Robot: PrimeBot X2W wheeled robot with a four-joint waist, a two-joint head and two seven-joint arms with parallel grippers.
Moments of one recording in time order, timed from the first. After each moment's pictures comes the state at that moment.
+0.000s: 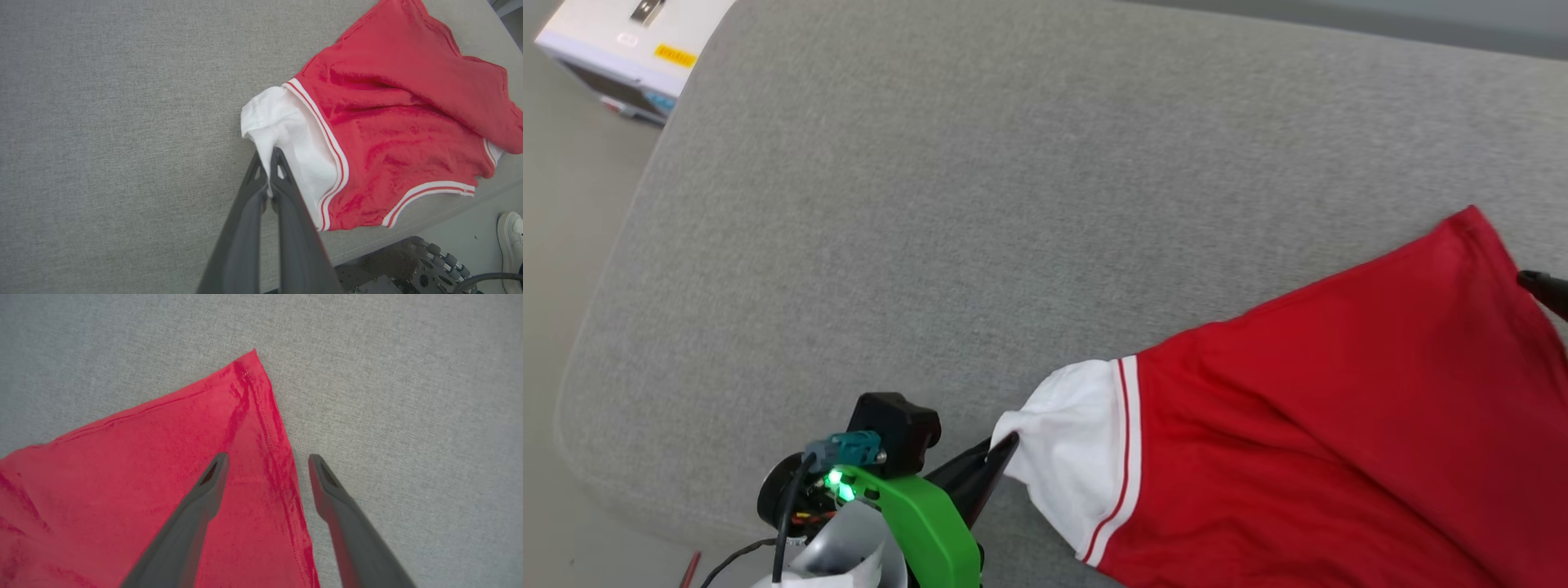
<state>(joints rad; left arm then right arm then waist) -0.18 0.62 -0.71 -0.43 -0.75 0.24 0.38 -0.46 -0.45 -0.13 -0.06 0.44 0.13 1.23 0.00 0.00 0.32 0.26</state>
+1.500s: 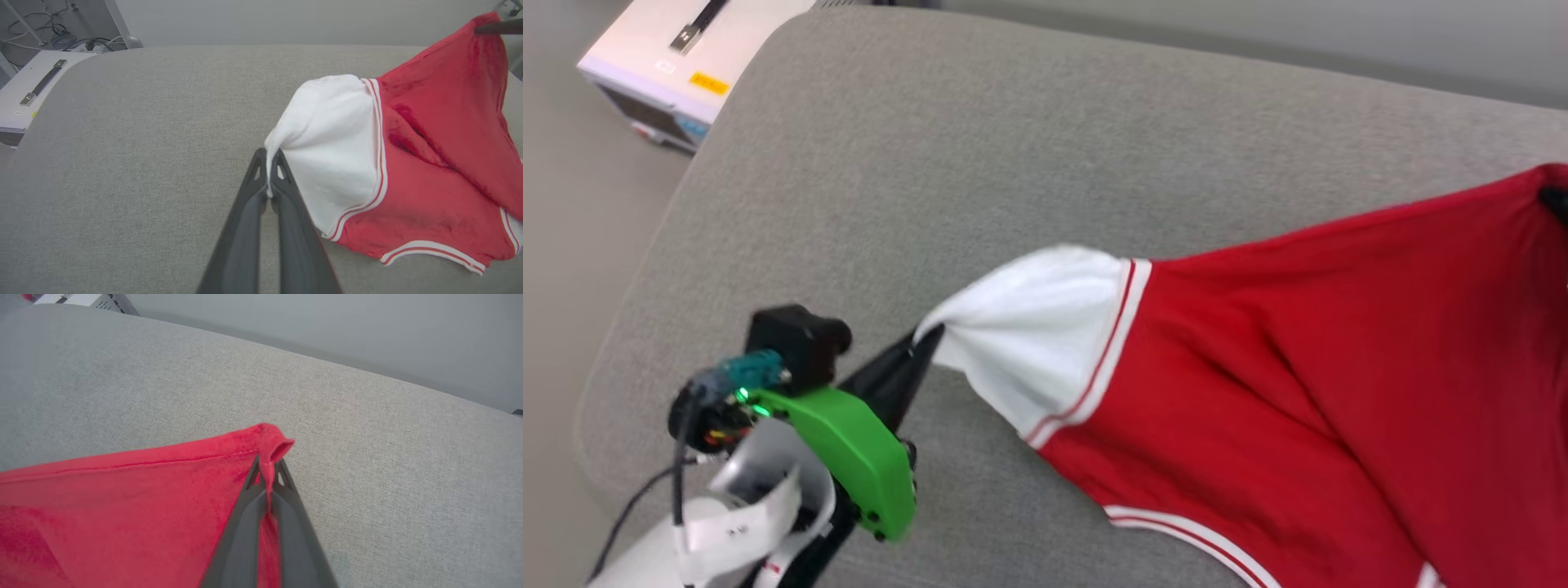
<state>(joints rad) -0.27 0.66 -0.58 -0.42 -0.75 0.26 0.33 -0.56 -0.52 -0.01 0.17 0.53 0.13 0.82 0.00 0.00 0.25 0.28</state>
